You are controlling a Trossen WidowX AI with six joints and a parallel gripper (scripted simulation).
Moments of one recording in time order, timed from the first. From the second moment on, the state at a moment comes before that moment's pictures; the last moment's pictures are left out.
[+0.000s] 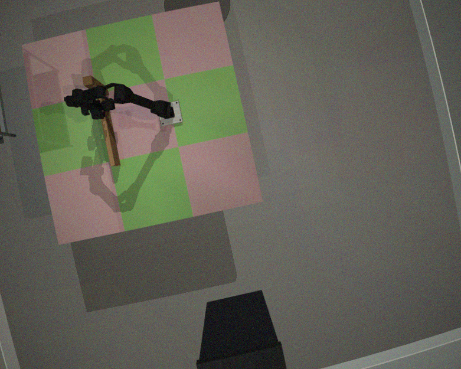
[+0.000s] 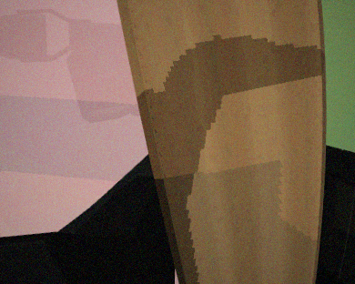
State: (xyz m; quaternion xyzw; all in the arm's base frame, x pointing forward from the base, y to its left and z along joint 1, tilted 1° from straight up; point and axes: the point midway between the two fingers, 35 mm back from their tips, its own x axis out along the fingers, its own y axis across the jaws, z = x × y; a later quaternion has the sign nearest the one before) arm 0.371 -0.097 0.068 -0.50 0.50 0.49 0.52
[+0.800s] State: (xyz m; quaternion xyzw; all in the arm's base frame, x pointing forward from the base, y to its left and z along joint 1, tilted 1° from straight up) arm 0.371 -0.097 0.072 -0.50 0.50 0.49 0.52
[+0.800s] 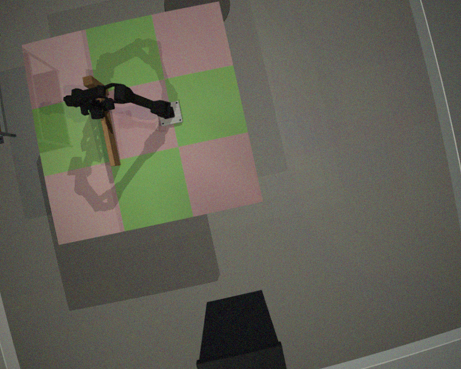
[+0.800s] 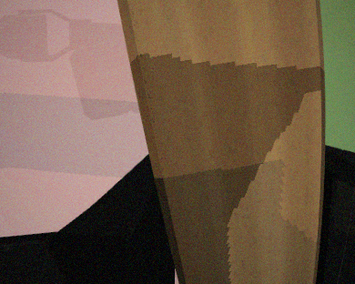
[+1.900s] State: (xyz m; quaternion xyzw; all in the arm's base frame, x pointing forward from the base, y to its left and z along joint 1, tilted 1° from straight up) arm 0.371 -0.097 0.078 -0.50 0.50 0.49 0.52
